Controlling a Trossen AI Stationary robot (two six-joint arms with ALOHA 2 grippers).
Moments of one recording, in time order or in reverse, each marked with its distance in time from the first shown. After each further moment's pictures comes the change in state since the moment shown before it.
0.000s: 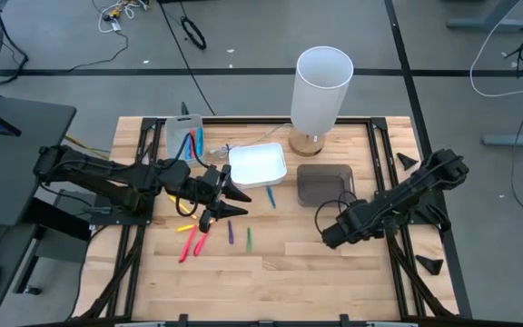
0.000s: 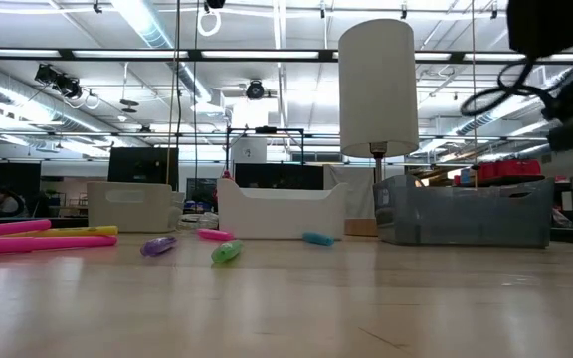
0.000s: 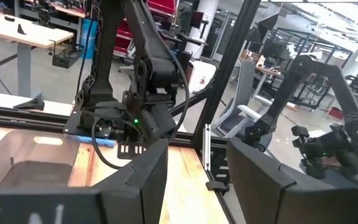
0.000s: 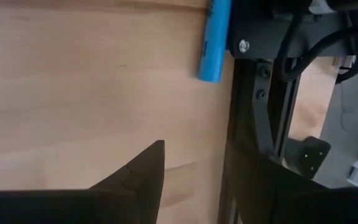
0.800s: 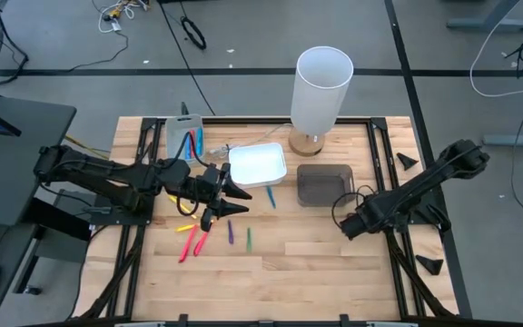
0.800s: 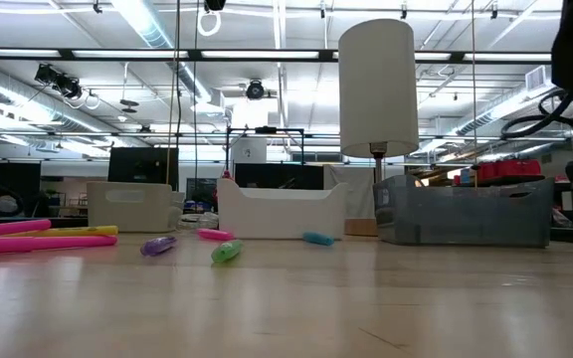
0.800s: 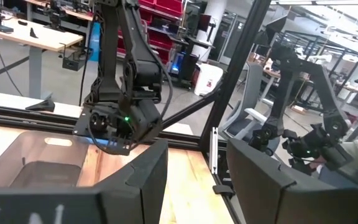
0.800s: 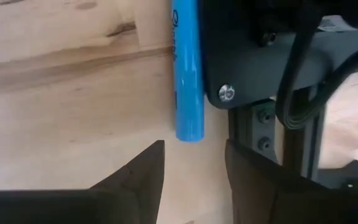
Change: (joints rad) left arm 0.003 0.000 0.000 0.002 -0.031 0.002; right arm 0.004 -0.274 -0.339 0.195 0.032 0.179
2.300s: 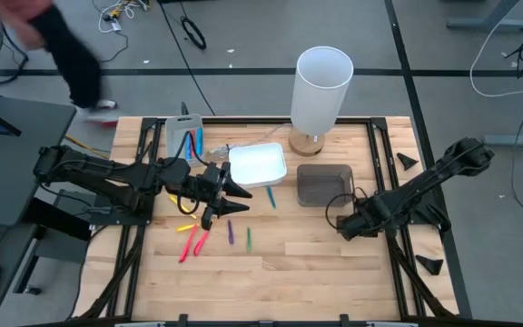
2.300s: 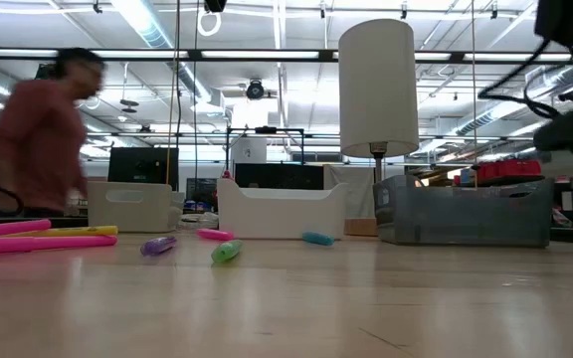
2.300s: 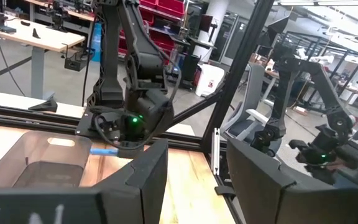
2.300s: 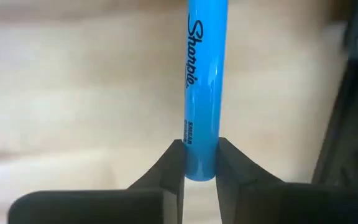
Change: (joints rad) left arm 0.011 0.000 0.000 0.000 0.002 -0.001; right arm 0.000 -0.057 0.029 0.225 0.040 -0.034
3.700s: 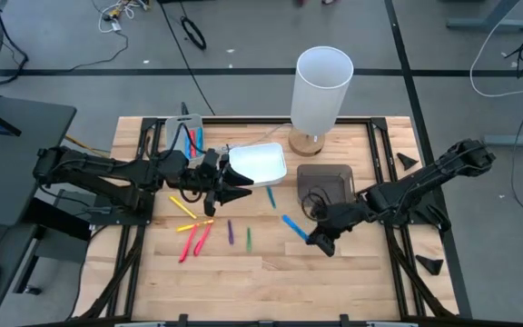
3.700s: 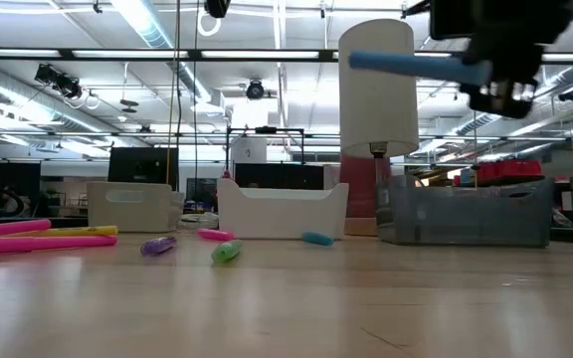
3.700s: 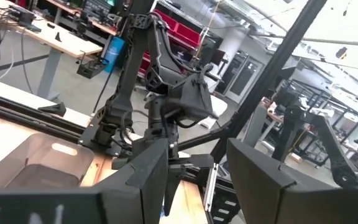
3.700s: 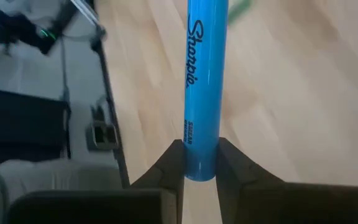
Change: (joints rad) left arm 0.057 -0.001 0.000 0.086 -0.041 -0.193; right arm -0.109 -0.001 0.120 0.712 0.110 -1.195
